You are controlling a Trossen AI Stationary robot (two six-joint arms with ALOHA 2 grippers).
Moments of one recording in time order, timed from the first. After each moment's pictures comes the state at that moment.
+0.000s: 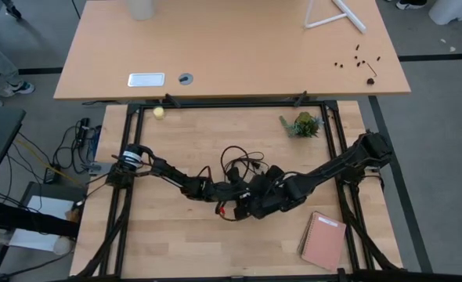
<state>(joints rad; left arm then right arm) -0.22 2.07 1.03 0.65 -0.36 -0.16 0.40 1.75 1.25 -0.73 0.56 0.89</state>
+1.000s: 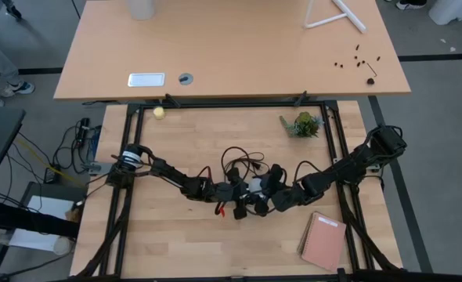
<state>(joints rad) -0.22 2.07 1.03 0.64 -0.36 -0.16 0.42 1.58 0.74 0.17 0.71 0.57</state>
